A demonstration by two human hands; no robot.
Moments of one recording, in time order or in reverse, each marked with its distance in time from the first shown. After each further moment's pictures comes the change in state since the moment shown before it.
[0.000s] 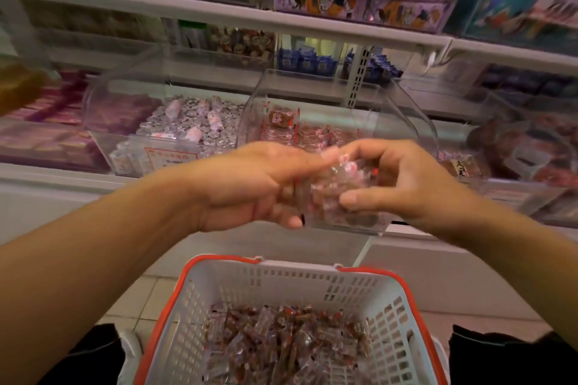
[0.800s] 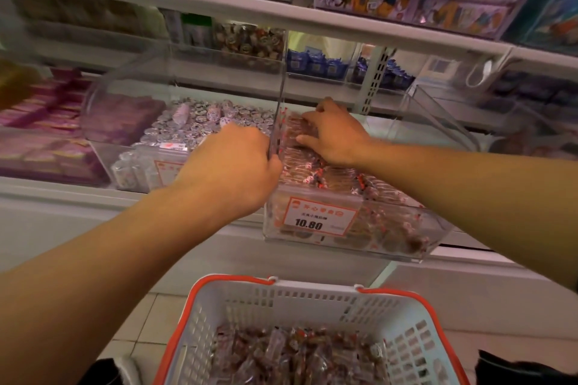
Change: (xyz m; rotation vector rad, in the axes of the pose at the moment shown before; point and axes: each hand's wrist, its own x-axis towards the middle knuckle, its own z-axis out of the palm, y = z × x) left_hand 0.023 -0.014 -0.087 1.369 0.801 0.213; right_hand 0.219 0.107 -0.008 -1.153 0.190 0.040
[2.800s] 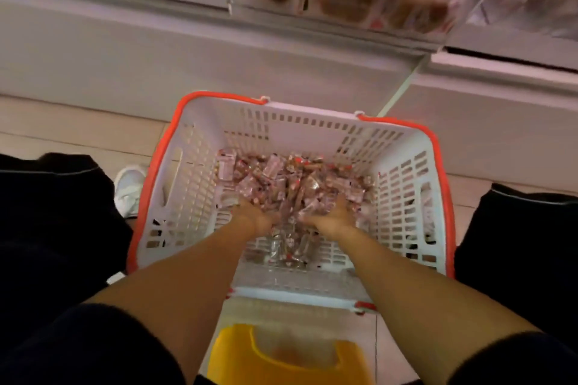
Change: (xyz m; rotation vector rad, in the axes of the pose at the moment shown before) left_hand -0.266 0.015 0.302 -0.448 -0.810 -1.175; right_hand -0.383 -0.052 0.265 0.936 -0.705 1.083
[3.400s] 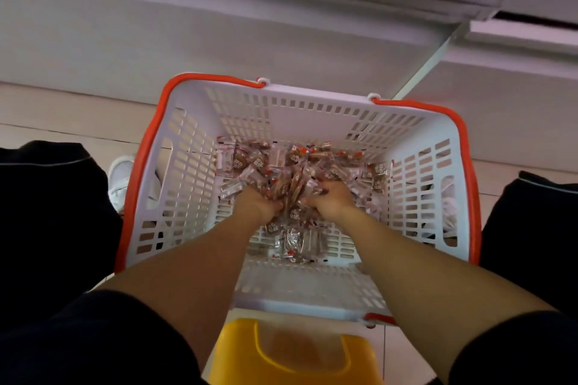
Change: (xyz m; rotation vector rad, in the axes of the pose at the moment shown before) left_hand 0.040 0.002 0.010 -0.055 -0.014 0.066; right_hand 0.026 -0.020 0.006 0.004 -0.062 -0.045
